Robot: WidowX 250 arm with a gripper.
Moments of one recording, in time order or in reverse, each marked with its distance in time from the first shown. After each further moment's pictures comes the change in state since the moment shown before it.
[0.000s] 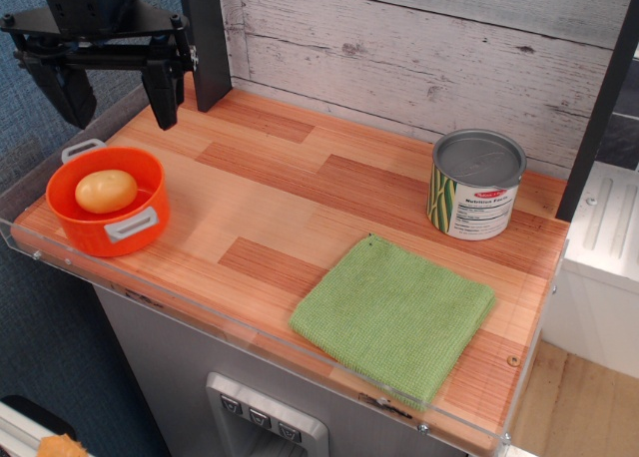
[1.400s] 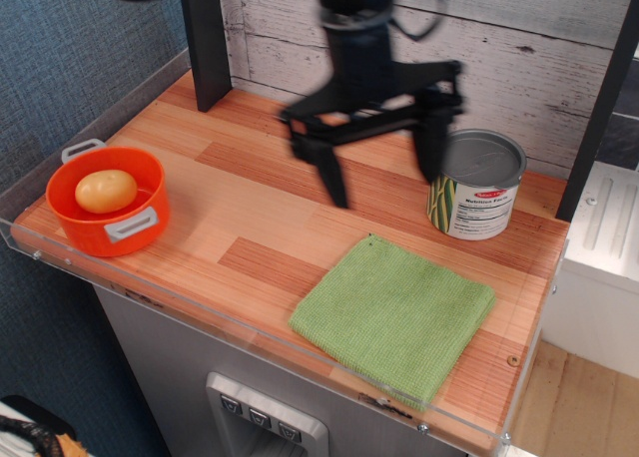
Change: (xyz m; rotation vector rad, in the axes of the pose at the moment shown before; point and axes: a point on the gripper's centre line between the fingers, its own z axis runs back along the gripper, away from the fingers) arm -0.030 -0.174 -0.025 -0.156 0.199 0.335
